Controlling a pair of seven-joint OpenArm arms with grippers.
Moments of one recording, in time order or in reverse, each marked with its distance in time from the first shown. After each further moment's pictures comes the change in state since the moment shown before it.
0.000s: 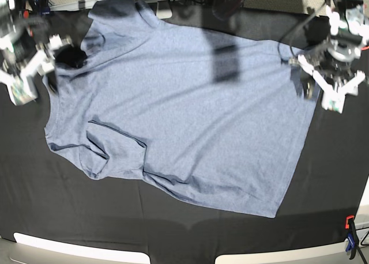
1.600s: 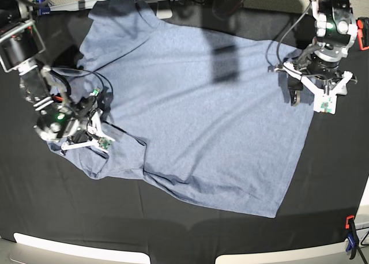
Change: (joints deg) left arm -0.6 8.8 -0.1 0.0 2.1 0.0 -2.2; right arm 50.3 11.1 -57.4 -49.7 -6.3 9.2 -3.1
